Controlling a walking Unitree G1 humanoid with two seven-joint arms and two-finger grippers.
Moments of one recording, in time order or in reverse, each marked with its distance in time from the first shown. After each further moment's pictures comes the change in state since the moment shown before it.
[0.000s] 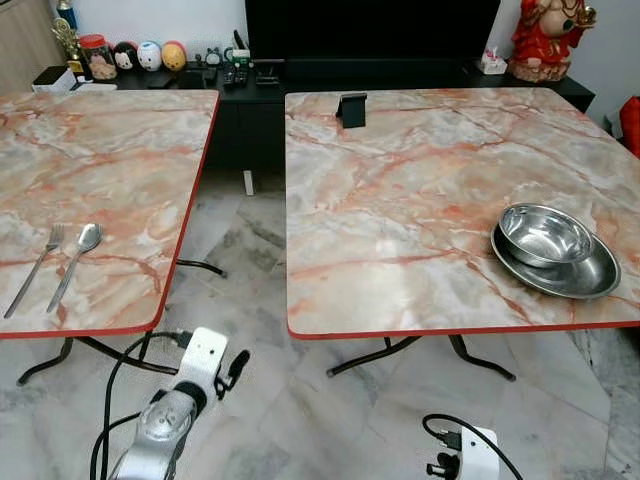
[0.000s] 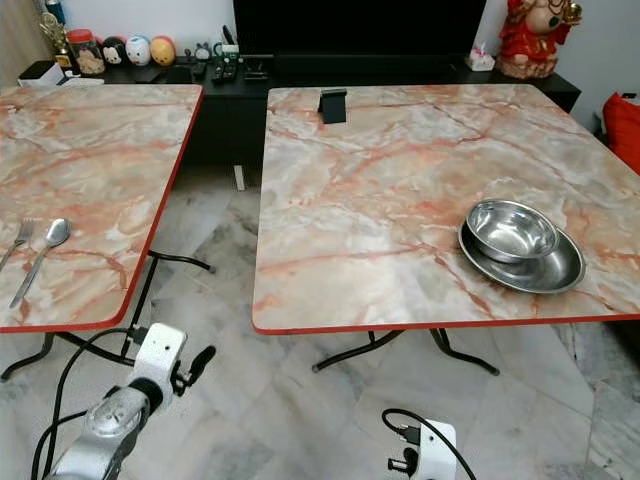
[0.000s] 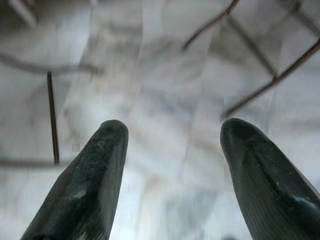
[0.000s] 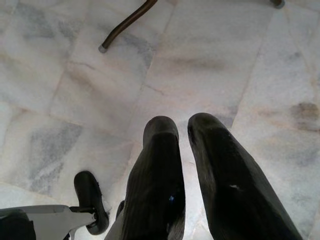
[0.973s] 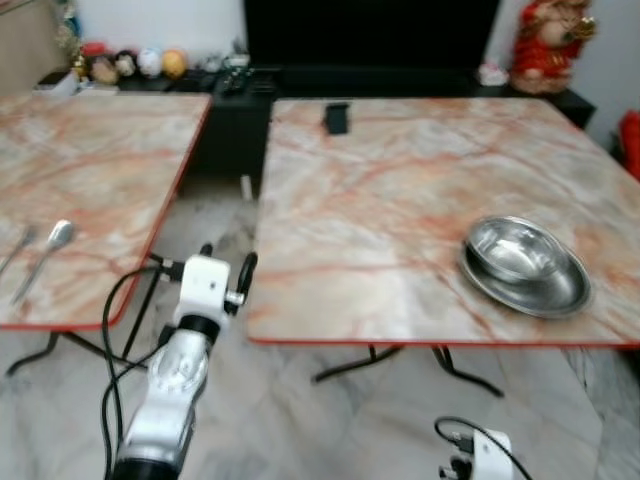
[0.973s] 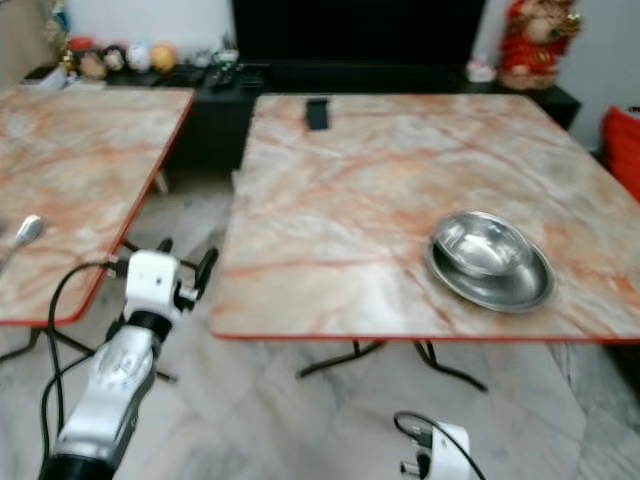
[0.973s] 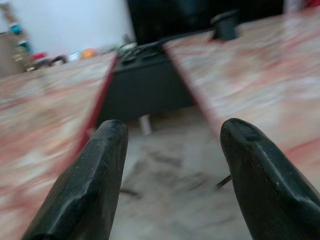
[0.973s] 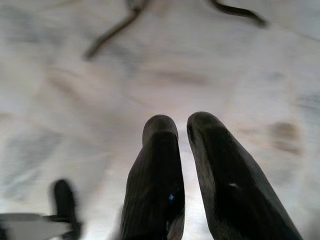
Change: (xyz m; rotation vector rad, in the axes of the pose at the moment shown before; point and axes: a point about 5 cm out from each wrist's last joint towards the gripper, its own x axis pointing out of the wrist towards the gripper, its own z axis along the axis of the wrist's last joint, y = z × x) left arm -0.021 0.013 0.116 0.015 -0.557 0.204; right arm 0.000 0.002 0.001 0.000 -0.010 0.010
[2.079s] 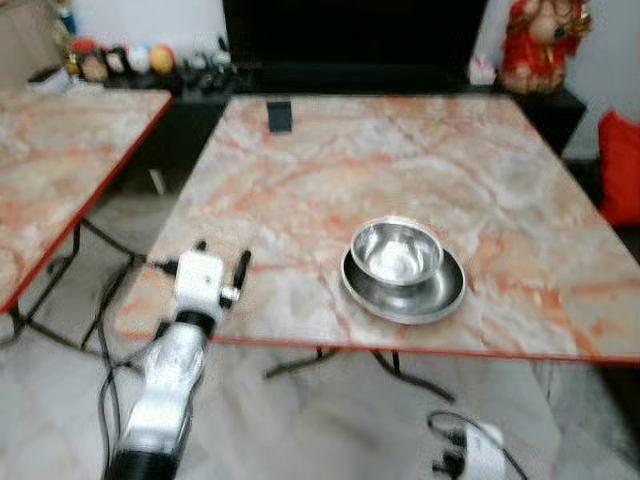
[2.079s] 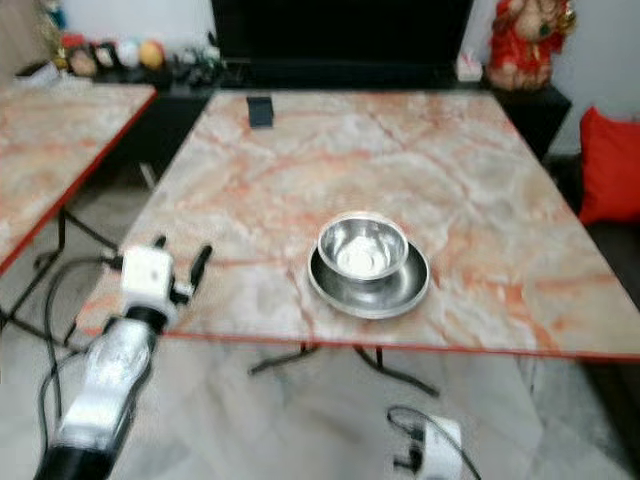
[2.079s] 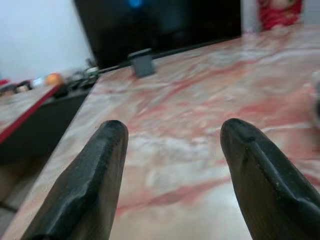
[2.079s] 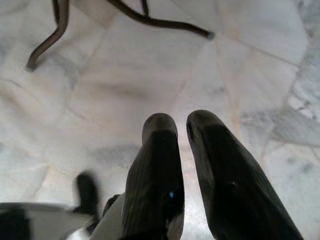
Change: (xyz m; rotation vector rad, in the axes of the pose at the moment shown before) left arm 0.017 -0.022 0.014 -0.035 -0.050 -0.060; right arm -0.003 -0.013 -0.006 -0.005 0.019 -0.029
